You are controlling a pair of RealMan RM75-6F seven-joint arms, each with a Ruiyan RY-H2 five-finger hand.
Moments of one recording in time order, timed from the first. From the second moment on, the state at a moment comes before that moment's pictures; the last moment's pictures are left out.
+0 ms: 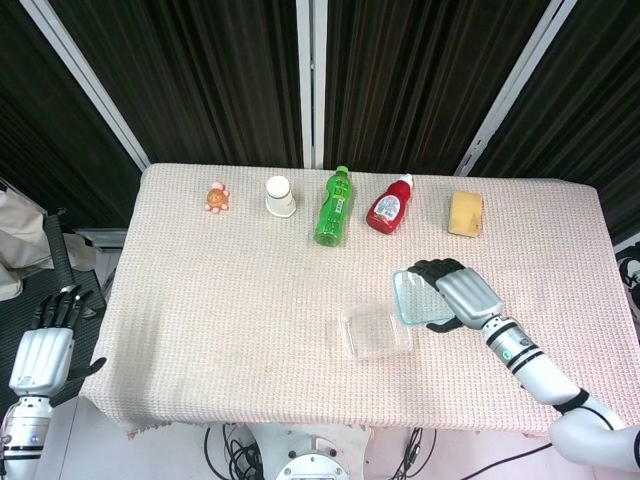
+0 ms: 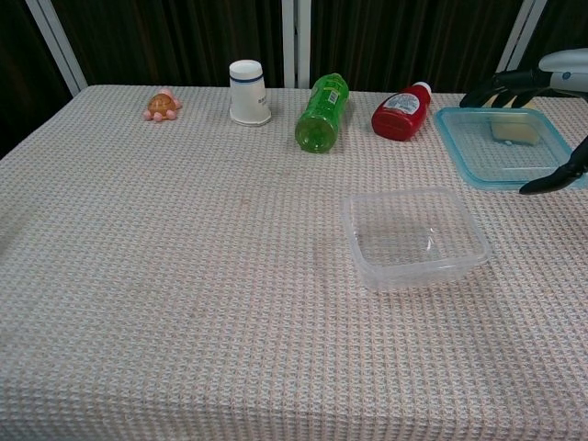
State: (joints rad) left arm -0.10 -1.18 -0.03 -1.65 1.45 1.44 0.15; right arm 0.61 -1.08 0.10 -1.77 -1.36 0.88 -0.08
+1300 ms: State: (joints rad) left arm -0.08 -1.21 -0.02 -1.57 1.46 1.44 0.06; right arm 0.85 -1.30 0.02 -1.97 -0.86 0.92 -0.57
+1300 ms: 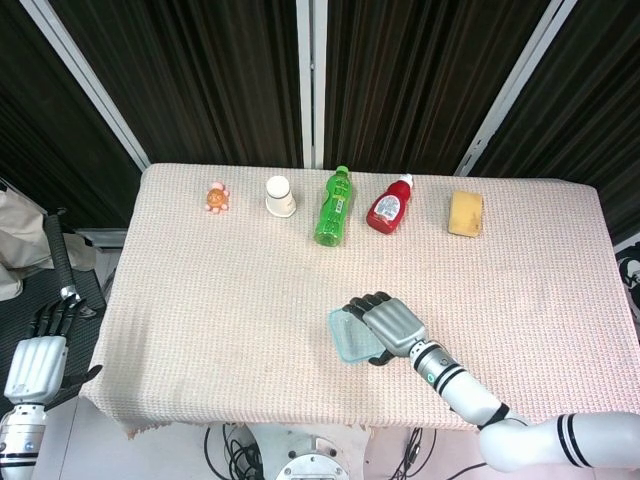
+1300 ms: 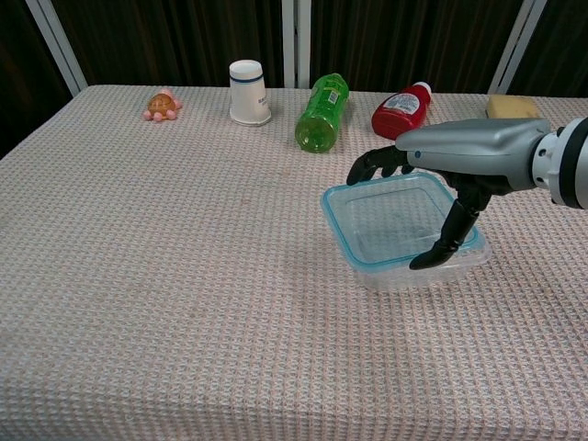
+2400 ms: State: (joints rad) left arm -0.08 -1.22 -0.01 -1.56 1.45 1.42 0.05; right arm 0.83 -1.34 0.00 -1.91 -0.87 0.93 -0.52
